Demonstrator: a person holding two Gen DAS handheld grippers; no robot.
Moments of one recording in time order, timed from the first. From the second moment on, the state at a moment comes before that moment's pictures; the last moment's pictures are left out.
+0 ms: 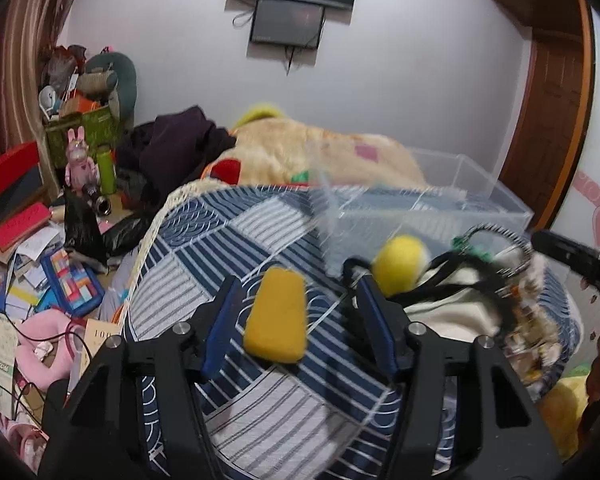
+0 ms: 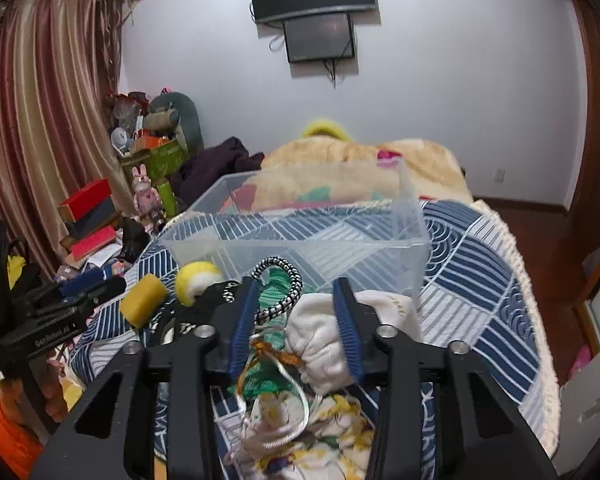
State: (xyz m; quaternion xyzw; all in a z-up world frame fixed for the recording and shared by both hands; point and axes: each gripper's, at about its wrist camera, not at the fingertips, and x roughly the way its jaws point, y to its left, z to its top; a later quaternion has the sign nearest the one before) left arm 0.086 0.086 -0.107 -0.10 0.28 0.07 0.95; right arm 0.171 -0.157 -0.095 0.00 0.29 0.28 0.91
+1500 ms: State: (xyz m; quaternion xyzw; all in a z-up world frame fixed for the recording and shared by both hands) left arm 0.131 0.054 -0.018 -0.06 0.20 -0.01 0.98; right arm 0.203 -0.166 -0.041 0.00 0.23 0.26 0.94
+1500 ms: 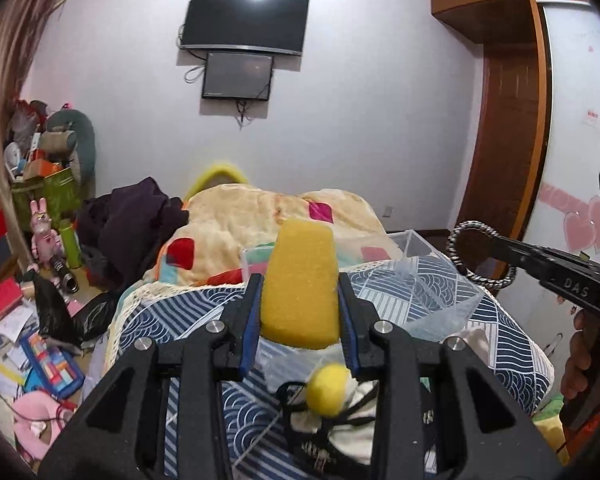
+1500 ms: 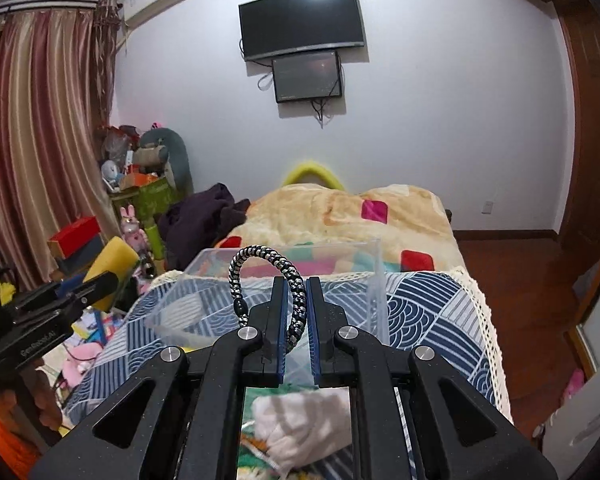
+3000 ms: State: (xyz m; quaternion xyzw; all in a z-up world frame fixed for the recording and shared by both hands) left arm 0.159 0.042 -0.039 -0.02 0.28 -0.04 0.96; right arm 0.201 -0.160 -0.044 -0.07 0.27 0.28 0.92
